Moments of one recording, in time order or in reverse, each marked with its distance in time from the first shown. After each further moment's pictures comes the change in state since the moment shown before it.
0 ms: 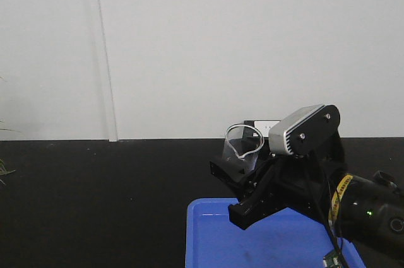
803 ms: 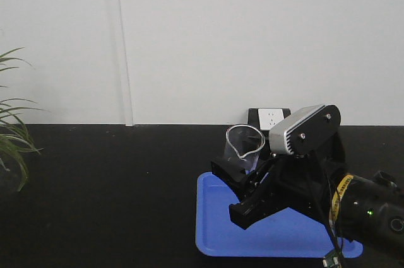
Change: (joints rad) left arm 0.000 0.000 0.000 0.000 0.000 0.000; right arm 0.000 0.000 0.000 0.000 0.004 0.000
